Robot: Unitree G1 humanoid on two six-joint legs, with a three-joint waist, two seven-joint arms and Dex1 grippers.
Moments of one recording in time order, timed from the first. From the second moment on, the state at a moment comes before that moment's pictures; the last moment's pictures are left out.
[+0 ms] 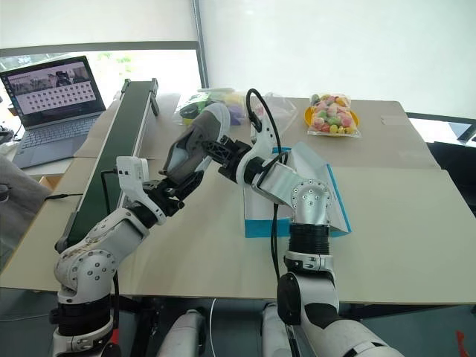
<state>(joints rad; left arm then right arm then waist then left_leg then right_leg) -0.31 0.25 0.17 -0.44 -0.74 0.80 -0.17 -0.86 0.09 -0.30 0.13 1.16 1.06 -0.20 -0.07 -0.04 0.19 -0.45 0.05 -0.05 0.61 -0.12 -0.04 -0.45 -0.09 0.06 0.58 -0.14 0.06</state>
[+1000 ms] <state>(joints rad) -0.29 0.37 0.02 -0.39 -0.60 0.72 -0.44 -0.90 -0.58 -0.09 0.32 0.90 1.46 -0.09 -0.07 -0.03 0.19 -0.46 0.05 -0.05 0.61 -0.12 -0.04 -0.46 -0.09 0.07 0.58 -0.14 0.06</state>
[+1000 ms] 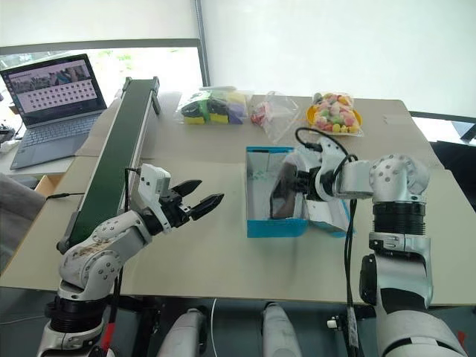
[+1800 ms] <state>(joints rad) -0.28 0.34 0.07 -0.37 -0.54 0.67 -0.38 -1.05 -0.45 -0.04 0.21 0.56 1.27 0.15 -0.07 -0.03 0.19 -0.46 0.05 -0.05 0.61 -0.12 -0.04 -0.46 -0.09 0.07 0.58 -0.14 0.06</state>
